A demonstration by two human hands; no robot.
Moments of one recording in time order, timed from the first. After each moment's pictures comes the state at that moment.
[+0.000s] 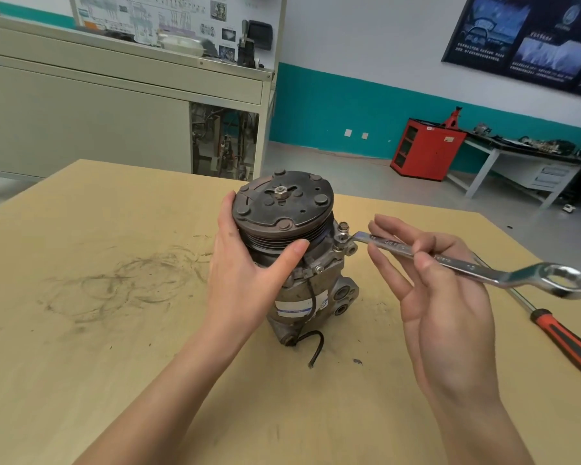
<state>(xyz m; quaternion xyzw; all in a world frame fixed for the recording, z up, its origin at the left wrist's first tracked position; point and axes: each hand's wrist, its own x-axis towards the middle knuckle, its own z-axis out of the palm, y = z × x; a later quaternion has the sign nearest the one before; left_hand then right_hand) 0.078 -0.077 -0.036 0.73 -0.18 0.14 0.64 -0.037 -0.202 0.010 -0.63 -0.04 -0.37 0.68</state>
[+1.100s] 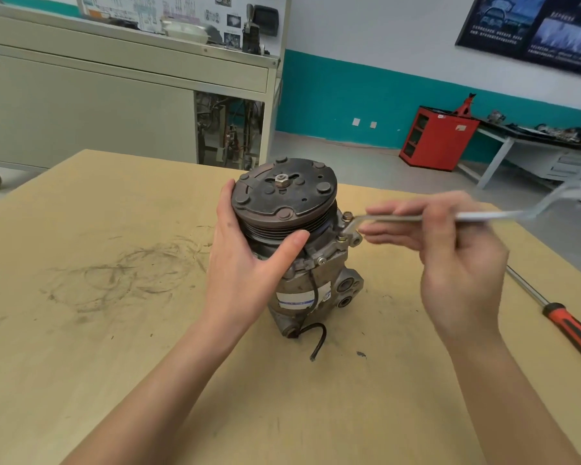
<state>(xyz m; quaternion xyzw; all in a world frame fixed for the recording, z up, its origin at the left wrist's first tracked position) 0.080 -0.076 -0.039 0.73 -0.19 0.15 0.64 -0.006 -0.235 0.016 -0.71 -0.17 -0.41 0.55</state>
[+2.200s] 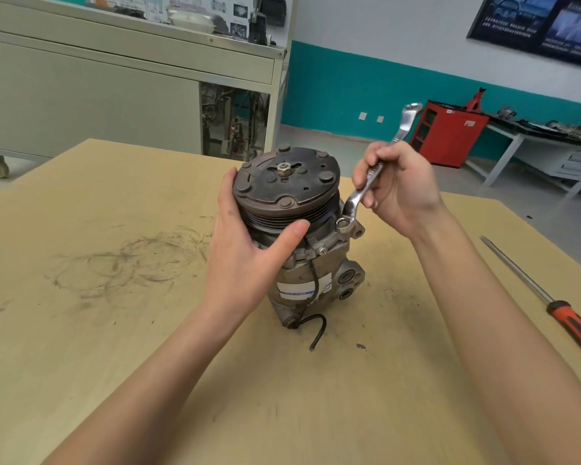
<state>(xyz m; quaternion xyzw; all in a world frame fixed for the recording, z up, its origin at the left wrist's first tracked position) 0.078 -0.076 -0.036 0.73 -0.19 0.14 0.64 0.079 -0.269 0.046 -0.63 -0.09 -0.11 0.77</state>
